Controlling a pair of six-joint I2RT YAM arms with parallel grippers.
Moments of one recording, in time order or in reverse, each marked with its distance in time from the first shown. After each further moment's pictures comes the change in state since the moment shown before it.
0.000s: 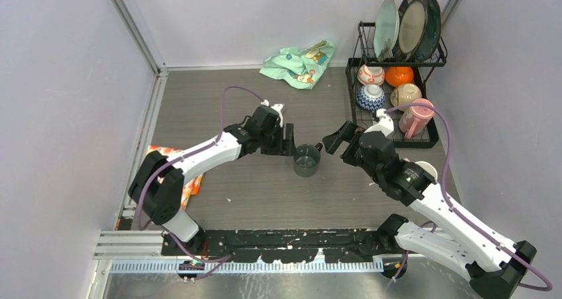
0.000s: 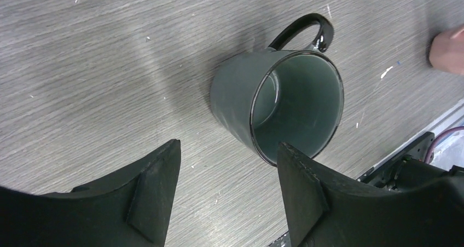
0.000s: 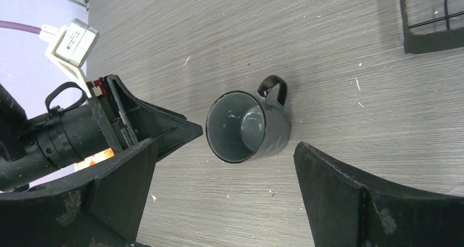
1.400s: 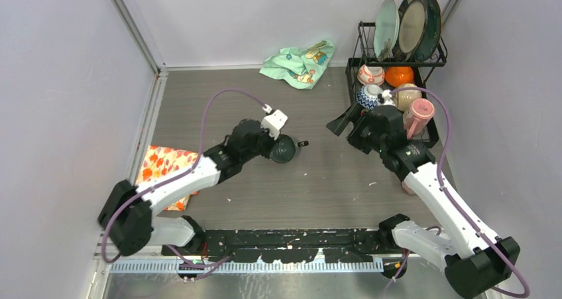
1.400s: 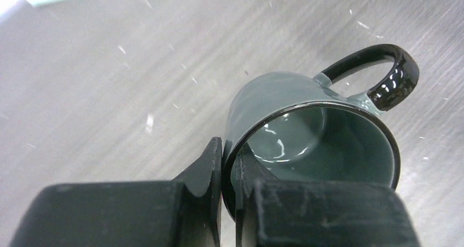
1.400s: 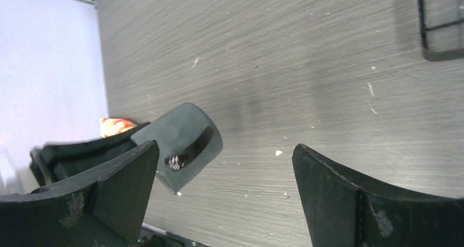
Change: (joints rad) left arm -0.055 -0.216 -0.209 0.278 -0.191 0.594; right arm -0.268 0.143 0.101 -0.023 -0.296 -0.023
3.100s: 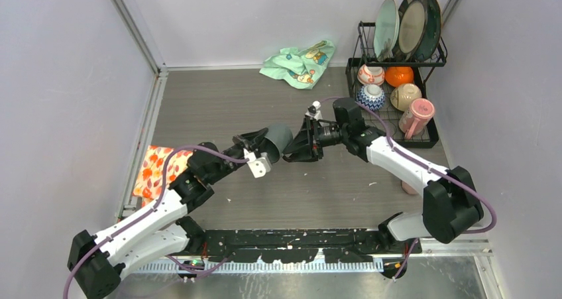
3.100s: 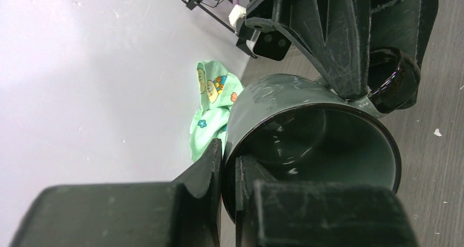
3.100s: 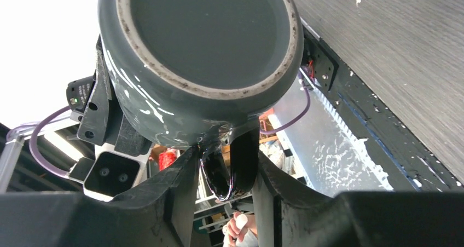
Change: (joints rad) left arm 0.006 -0.518 -0.317 0.348 0.267 0.830; right arm 0.068 0.436 0.001 0.472 -1.107 0.364
